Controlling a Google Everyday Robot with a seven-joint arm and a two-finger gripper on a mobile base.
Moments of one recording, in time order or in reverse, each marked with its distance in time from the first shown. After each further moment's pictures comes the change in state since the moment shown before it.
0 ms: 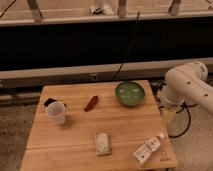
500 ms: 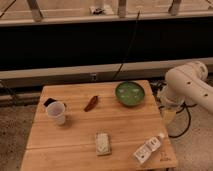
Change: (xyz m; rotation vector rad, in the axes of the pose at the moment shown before) arm 0.000 0.000 0.000 0.000 0.000 0.000
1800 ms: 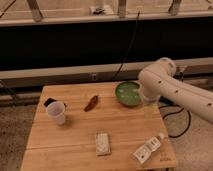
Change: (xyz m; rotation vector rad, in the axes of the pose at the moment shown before) arm -0.093 -0.032 0.005 0.064 0.032 -0.186
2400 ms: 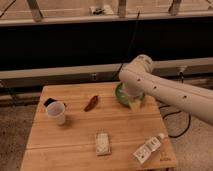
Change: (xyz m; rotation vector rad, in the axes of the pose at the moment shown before) arm -0.062 -0.033 0.005 0.031 0.002 -0.144
